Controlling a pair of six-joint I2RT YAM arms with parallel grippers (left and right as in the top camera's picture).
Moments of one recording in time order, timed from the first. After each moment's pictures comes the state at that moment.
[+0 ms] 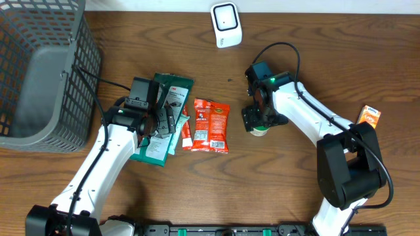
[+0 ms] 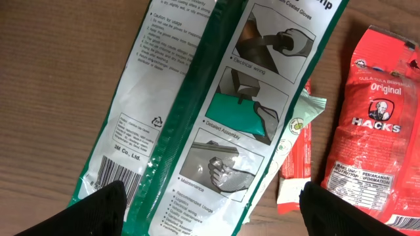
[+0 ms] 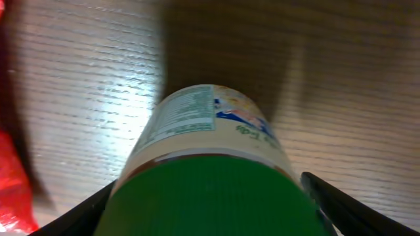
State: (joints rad) left arm -0.23 1.42 0.96 -0.76 -0.03 -0.36; right arm 0.41 1.92 1.34 -0.96 0.02 0.23
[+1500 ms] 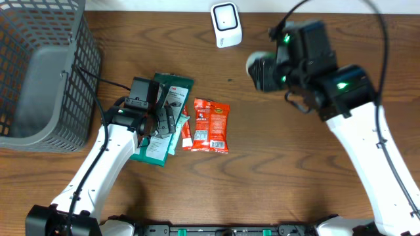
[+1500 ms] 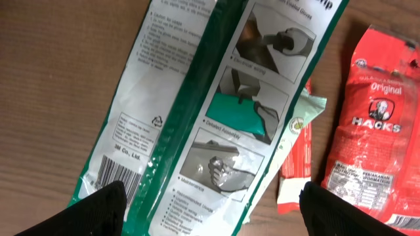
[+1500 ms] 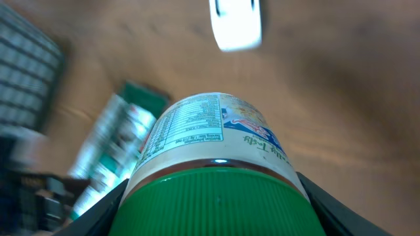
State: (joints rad) left arm -0.23 1.42 0.96 -0.76 -0.04 -0.36; right arm 0.41 1.54 1.77 -1.02 -0.05 0.30
